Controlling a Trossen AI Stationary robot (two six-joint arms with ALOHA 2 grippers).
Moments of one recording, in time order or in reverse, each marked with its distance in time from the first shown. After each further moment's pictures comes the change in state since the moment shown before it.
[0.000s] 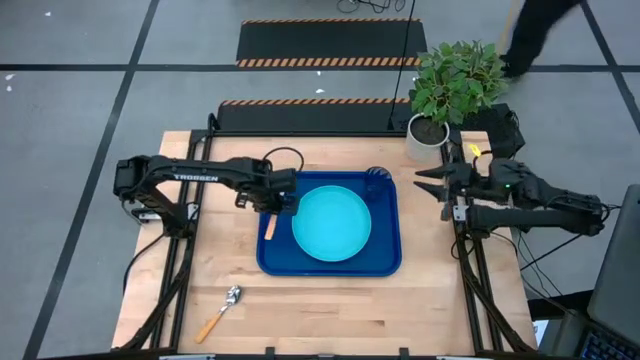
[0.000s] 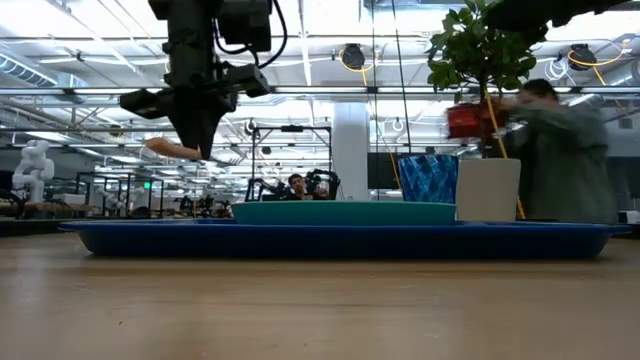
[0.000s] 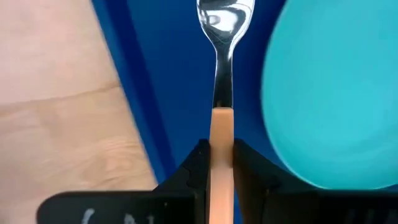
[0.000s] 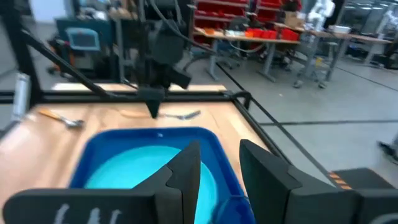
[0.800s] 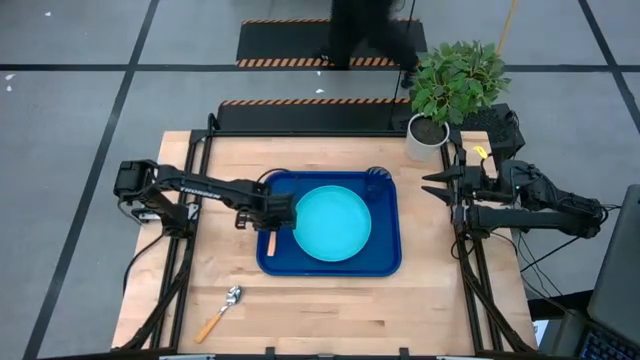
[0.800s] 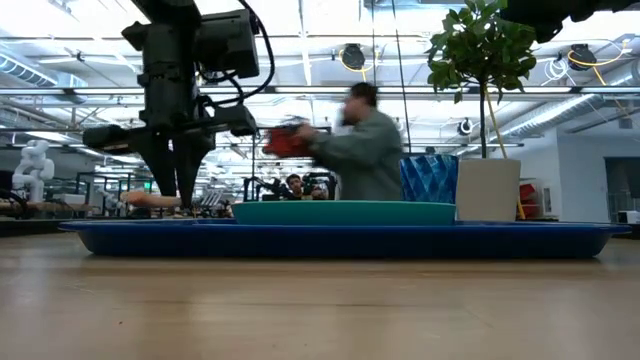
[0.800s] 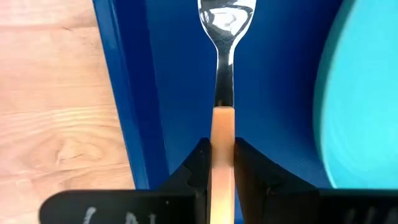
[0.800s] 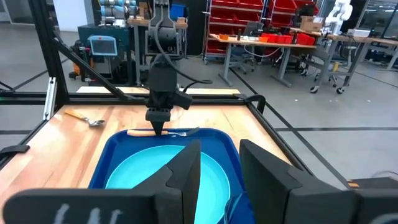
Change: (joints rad) left arm -0.119 0.010 -0.229 0.251 -0.001 -0.263; right arm 0.000 -0.096 0.000 -0.076 -0.068 0.010
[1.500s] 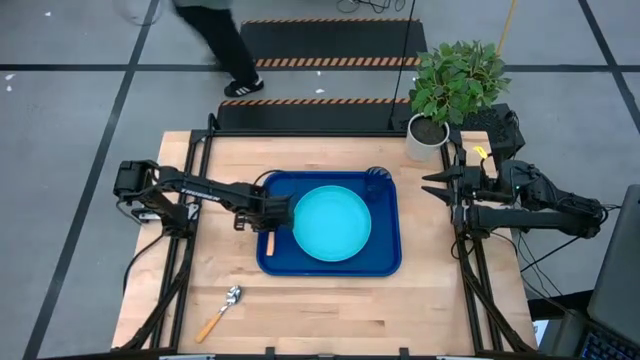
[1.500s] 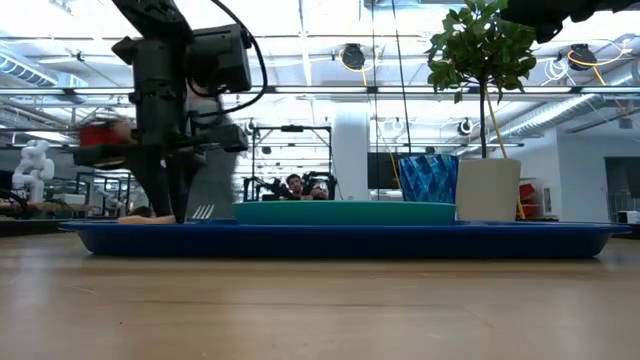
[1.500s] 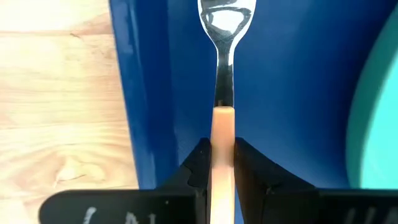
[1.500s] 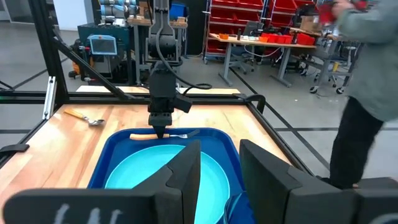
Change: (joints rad) left arm 0.000 0.000 -0.084 0.086 -0.034 -0.030; right arm 0.000 0.000 0.000 -0.002 0.000 -0.003
